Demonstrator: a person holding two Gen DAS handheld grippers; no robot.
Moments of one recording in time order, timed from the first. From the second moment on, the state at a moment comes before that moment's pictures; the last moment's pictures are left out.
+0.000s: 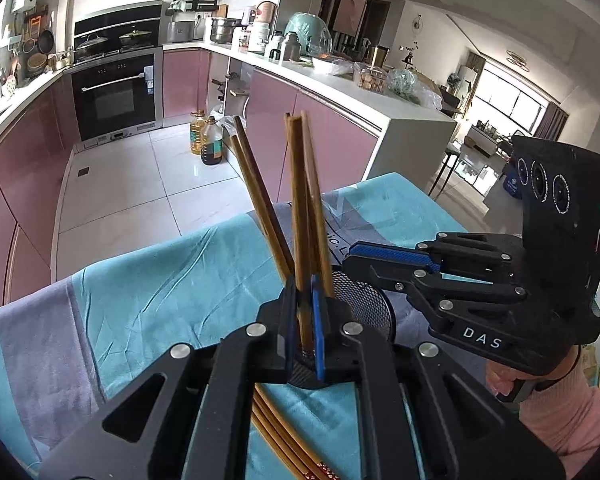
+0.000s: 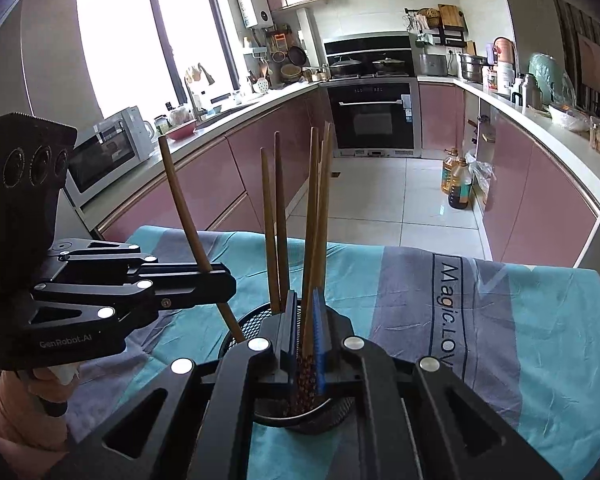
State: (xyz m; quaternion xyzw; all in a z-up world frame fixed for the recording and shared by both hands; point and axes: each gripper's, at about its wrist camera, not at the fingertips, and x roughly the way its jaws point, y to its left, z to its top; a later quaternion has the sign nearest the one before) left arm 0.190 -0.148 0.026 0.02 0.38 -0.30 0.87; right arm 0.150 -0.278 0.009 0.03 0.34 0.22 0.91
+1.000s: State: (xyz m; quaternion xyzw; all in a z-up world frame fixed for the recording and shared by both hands) left arm 0.100 -0.073 -0.023 0.03 0.33 -0.21 0.92; right arm 0.062 -0.246 -0.020 0.04 0.34 0.30 0.89
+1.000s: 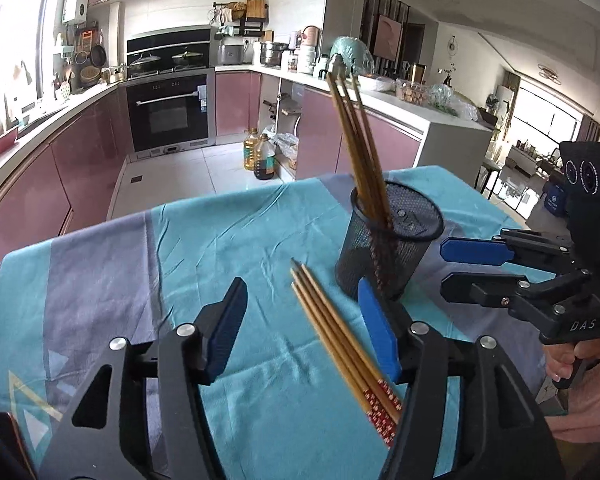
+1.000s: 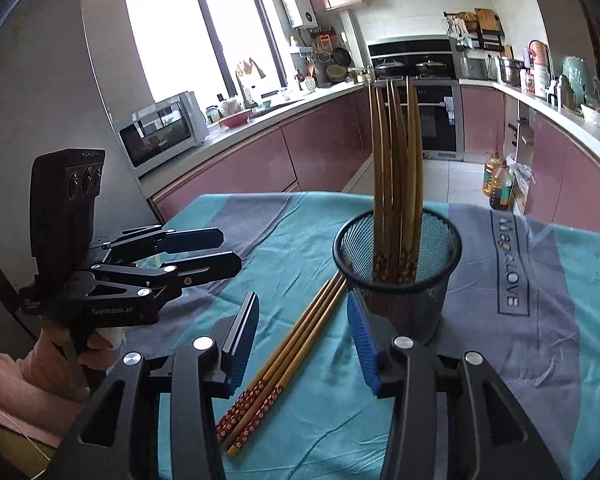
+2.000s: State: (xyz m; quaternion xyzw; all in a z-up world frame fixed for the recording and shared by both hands) left arm 0.102 -0.070 -0.106 0.03 0.42 -0.20 0.88; right arm 0.069 -0.195 -0.089 -0.03 0.42 0.24 0.87
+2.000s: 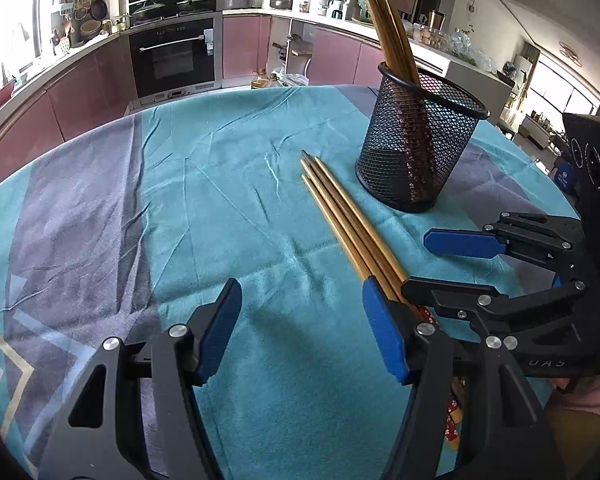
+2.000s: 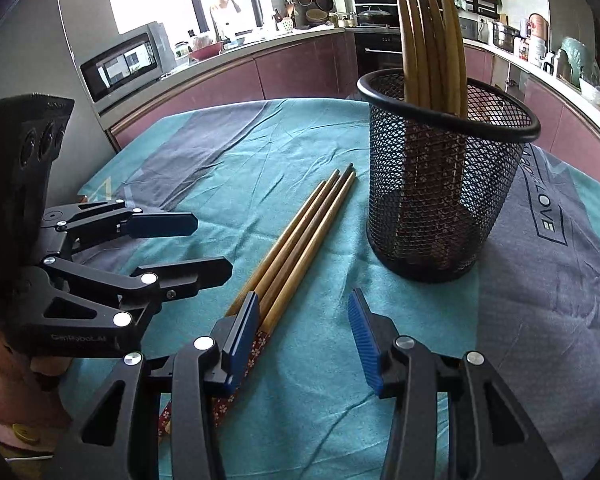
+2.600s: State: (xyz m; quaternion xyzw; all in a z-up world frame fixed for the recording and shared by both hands) left arm 0.109 -0.084 -0.112 0.04 0.43 -0.21 0.88; right arm 0.068 -0.207 -0.092 -0.02 0.43 0.23 0.87
